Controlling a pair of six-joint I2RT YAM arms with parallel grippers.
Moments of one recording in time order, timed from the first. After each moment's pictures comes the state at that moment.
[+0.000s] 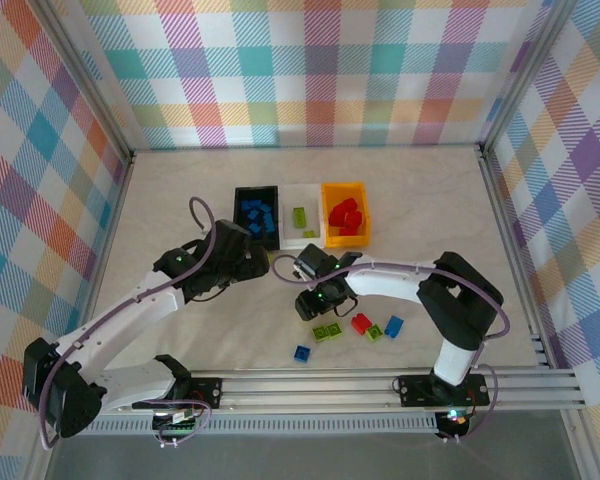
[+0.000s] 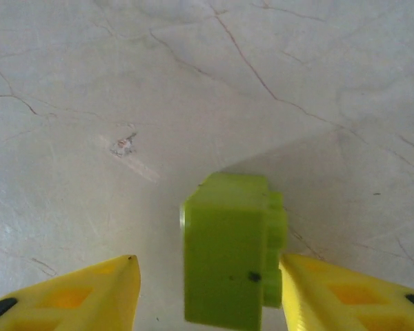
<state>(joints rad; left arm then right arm) -0.63 1.13 0.94 -0.79 -0.20 -0.77 0.93 1.75 1.03 -0.55 -0.12 0.34</state>
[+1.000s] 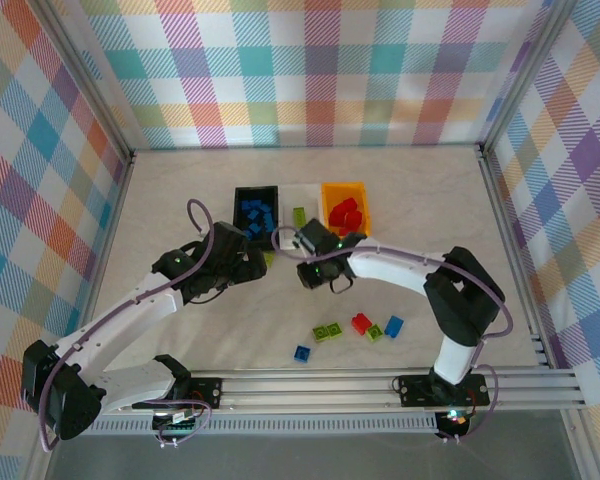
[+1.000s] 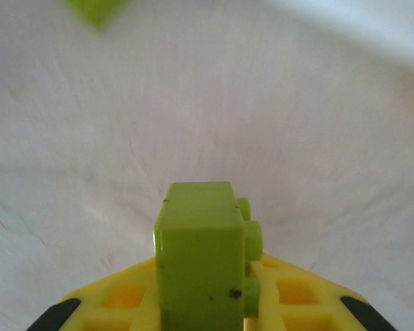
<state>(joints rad) -0.62 1.12 0.92 -0.81 -0.20 -0.77 0.82 1.76 1.20 -0.54 -0.01 0.31</state>
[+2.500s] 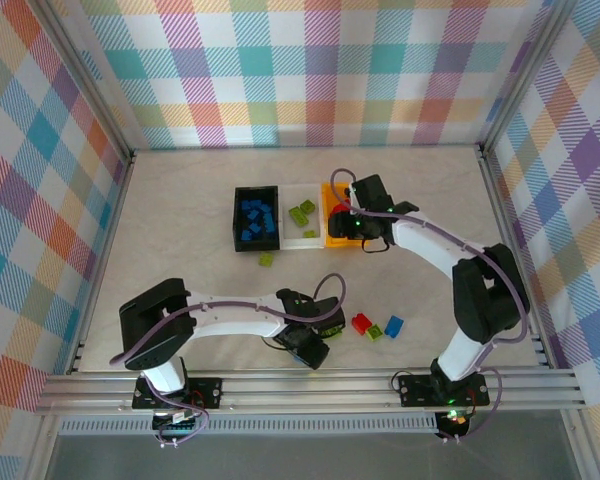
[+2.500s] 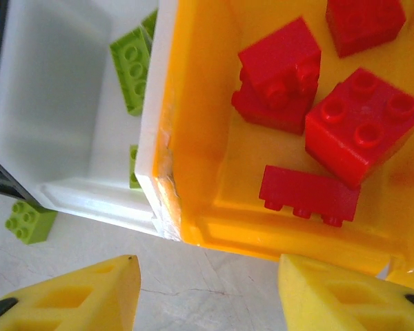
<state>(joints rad) -1.24 1.71 1.03 -0.79 0.01 -0.60 0.47 1.68 1.19 -0.42 -0.15 0.39</state>
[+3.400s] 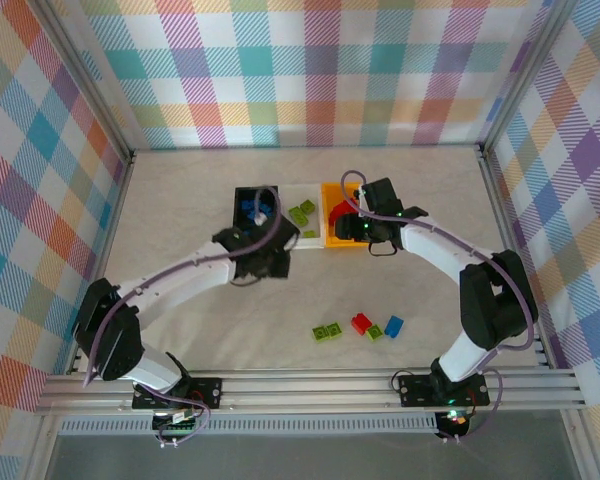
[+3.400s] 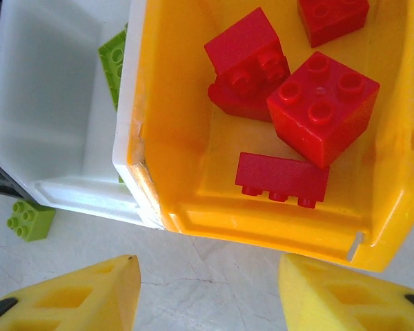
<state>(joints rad) -0.74 1.51 1.20 -0.81 -0.24 -0.59 0.44 1.63 1.12 -0.40 -0.18 0.41</state>
